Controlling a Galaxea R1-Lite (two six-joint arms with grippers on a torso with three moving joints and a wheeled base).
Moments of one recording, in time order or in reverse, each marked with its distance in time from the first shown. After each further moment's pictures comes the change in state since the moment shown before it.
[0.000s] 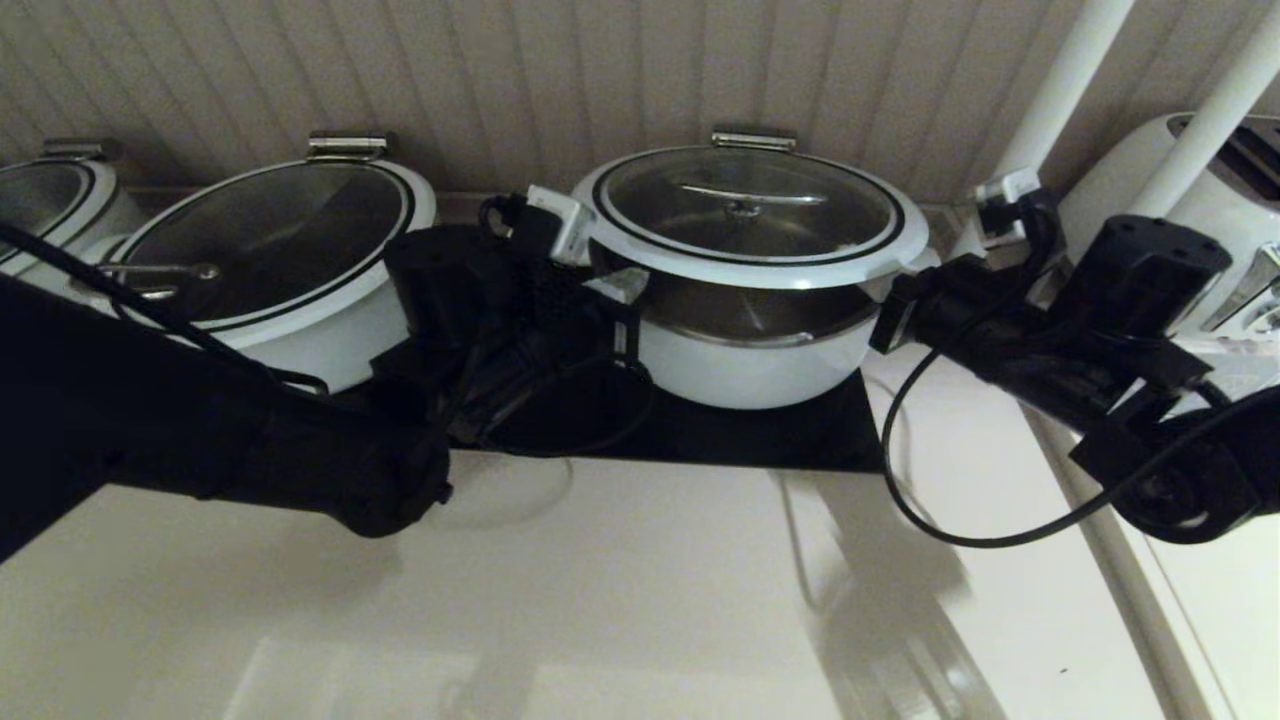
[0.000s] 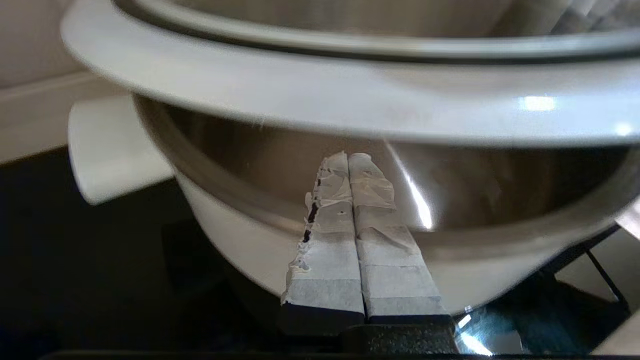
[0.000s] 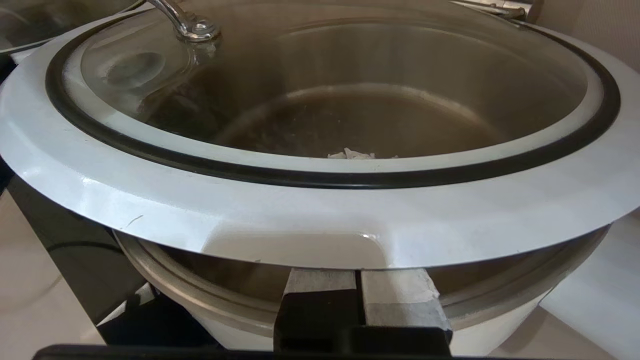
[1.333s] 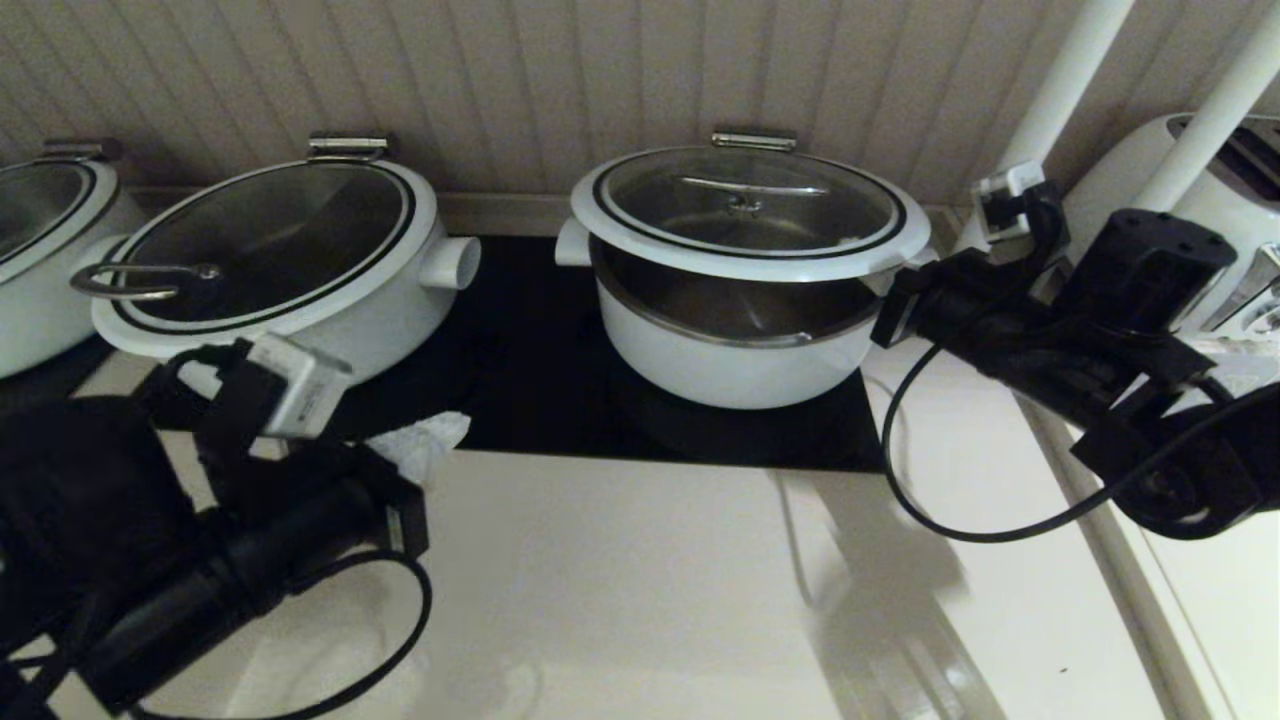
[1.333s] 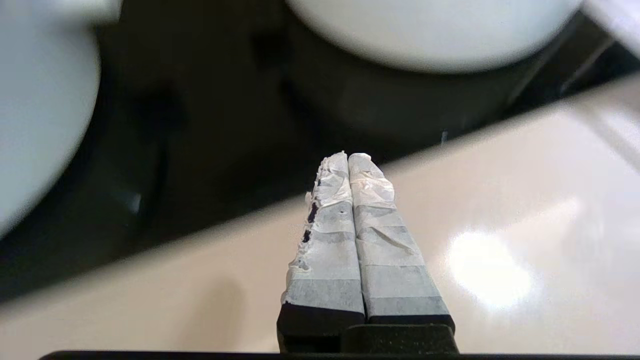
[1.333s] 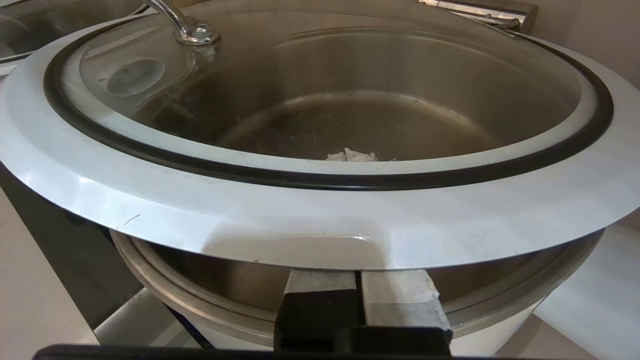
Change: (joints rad) left arm 0.113 -0.530 0.737 0.001 0.031 -0.011; right arm -0.002 -0.005 -0.010 0.000 -0.002 0.001
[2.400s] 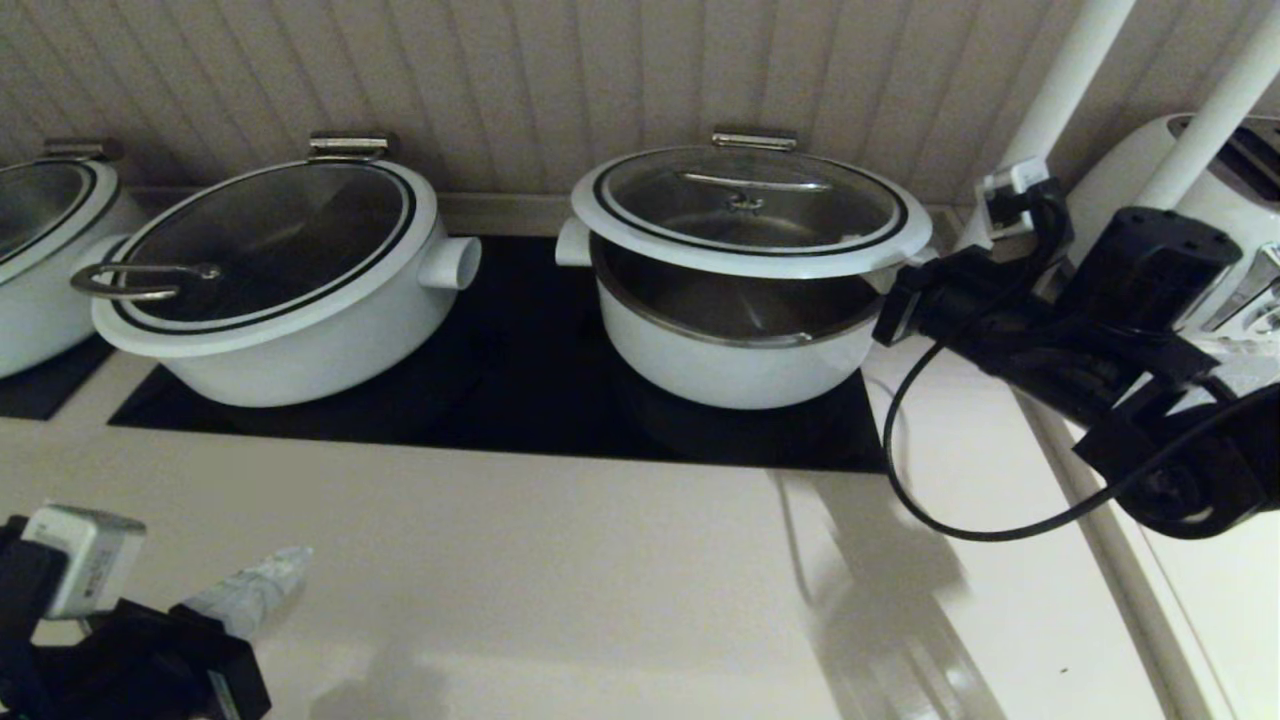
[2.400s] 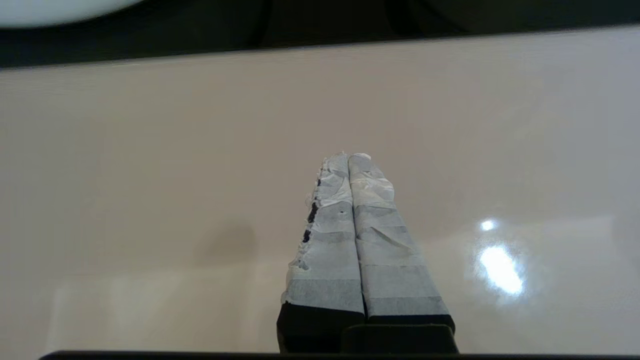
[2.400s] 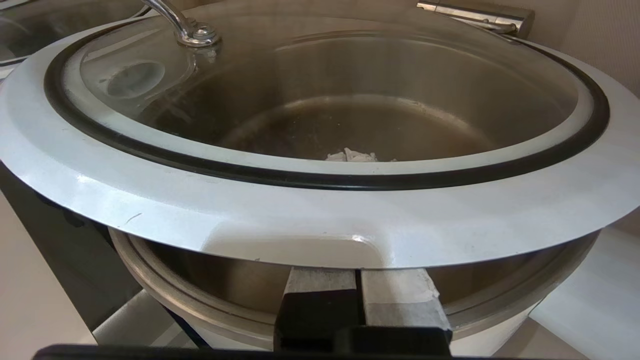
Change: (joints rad) left arm 0.147 -0.315 0.321 0.100 0.106 -0.110; right arm -0.001 -0.007 0.000 -0.002 0.000 -0.001
